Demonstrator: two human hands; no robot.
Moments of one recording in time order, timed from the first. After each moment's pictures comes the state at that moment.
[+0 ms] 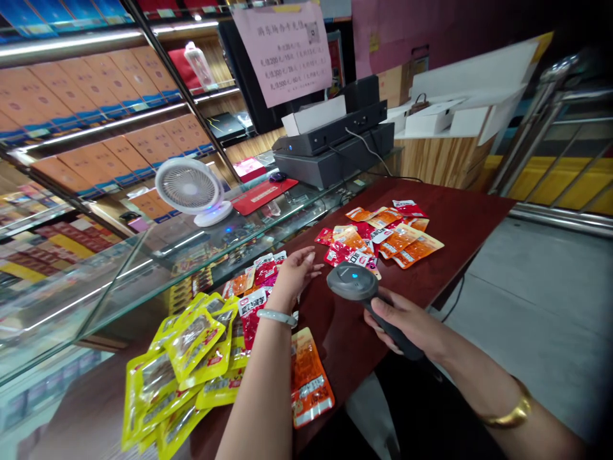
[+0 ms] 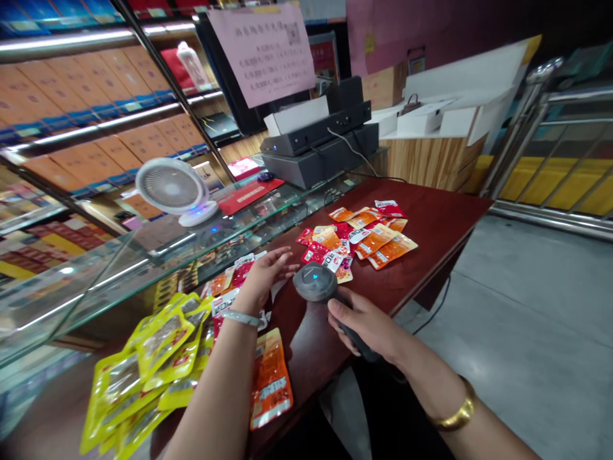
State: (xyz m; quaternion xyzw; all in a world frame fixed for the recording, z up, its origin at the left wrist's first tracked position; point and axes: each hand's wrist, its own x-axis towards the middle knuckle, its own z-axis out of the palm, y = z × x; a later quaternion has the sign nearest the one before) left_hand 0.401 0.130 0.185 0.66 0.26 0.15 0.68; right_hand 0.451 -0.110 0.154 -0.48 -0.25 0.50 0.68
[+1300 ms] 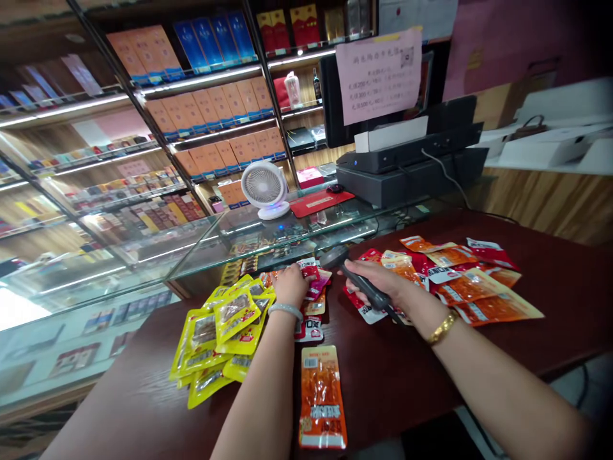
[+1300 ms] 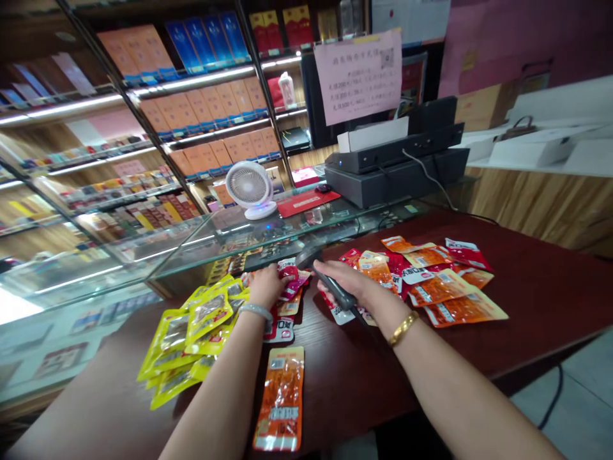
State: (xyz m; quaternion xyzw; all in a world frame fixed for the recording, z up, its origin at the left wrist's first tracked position) left_hand 0.347 0.200 0.174 0.86 0.50 0.11 -0.03; right_hand 0.513 0.036 0.194 -0.46 -0.41 0.56 0.55
